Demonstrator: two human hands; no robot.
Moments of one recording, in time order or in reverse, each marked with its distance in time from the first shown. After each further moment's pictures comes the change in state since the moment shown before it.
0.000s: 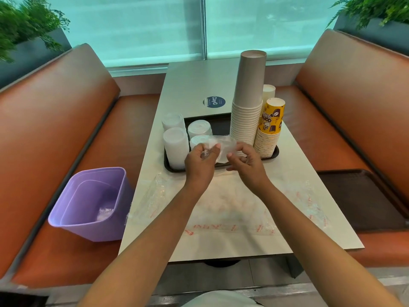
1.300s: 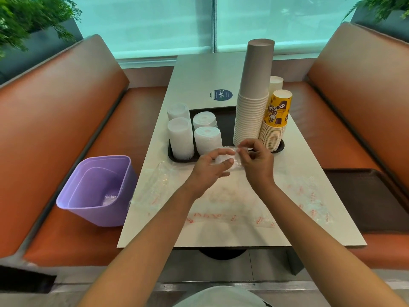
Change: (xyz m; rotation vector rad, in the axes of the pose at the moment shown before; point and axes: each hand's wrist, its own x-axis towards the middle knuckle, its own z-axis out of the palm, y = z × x) left_hand -0.027 -0.009 -0.009 -0.171 -0.441 -0.145; right_hand -0.013 0.008 -0.001 -0.121 0.236 -0.078
